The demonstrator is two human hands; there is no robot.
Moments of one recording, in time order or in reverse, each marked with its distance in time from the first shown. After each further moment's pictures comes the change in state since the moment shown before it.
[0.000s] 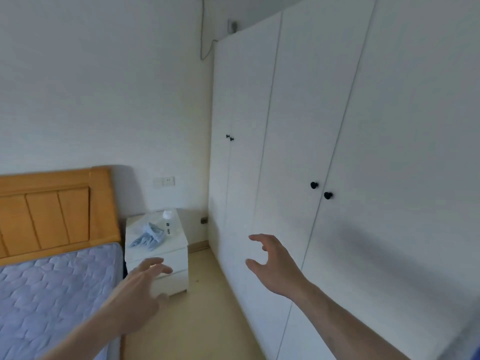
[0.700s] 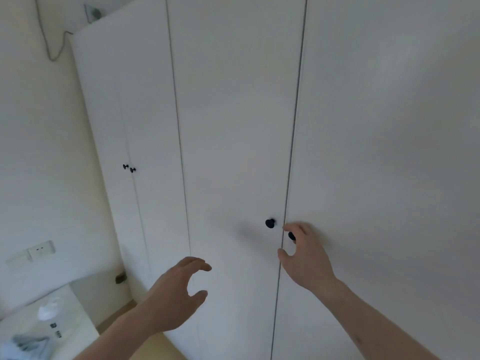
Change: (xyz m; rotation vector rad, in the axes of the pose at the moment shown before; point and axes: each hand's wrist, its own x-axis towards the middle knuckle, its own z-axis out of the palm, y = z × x) left_hand 0.360 0.143 0.060 -0.130 -0.238 0.585; right_hand 0.172 0.132 -0.128 -0.241 0.635 0.341
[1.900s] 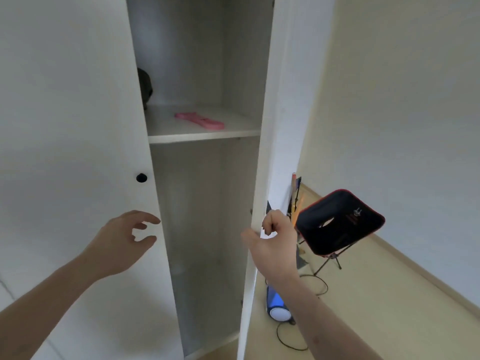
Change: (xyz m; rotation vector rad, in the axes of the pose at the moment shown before) left_hand 0.093 0.002 0.005 -0.296 -0.365 0.701; right_hand -0.227 -0.164 0.022 0.054 1.022 0.562
